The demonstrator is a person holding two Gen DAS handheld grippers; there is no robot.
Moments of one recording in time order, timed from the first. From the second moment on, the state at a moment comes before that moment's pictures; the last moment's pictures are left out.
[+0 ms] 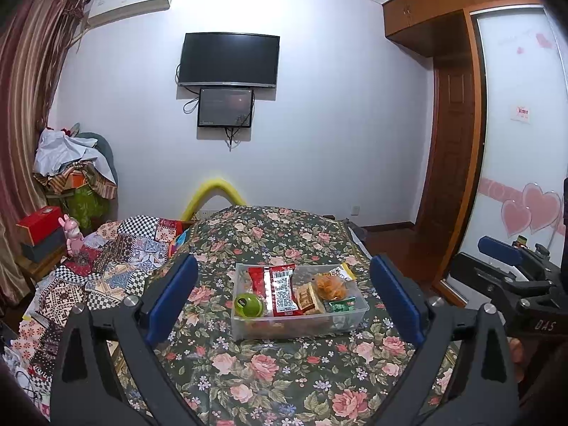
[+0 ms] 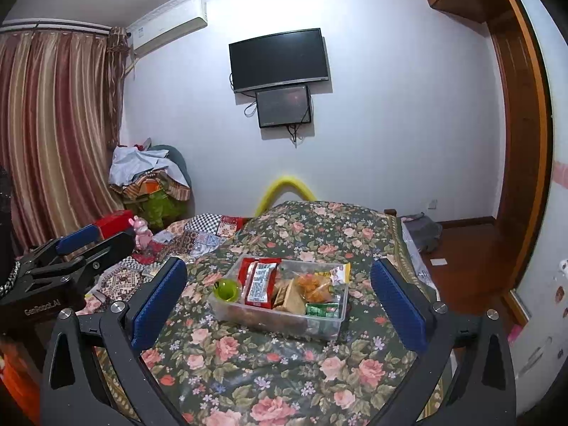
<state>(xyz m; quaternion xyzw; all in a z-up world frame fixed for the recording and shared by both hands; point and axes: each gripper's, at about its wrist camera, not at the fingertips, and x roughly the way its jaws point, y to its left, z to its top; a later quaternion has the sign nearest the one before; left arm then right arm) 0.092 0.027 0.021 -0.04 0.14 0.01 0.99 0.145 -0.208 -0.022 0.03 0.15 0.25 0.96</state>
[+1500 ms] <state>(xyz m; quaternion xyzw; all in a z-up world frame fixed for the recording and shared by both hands) 0.088 0.024 0.021 -0.04 0.13 0.01 0.99 0.135 -0.211 -0.021 0.02 0.15 0.22 0.96</state>
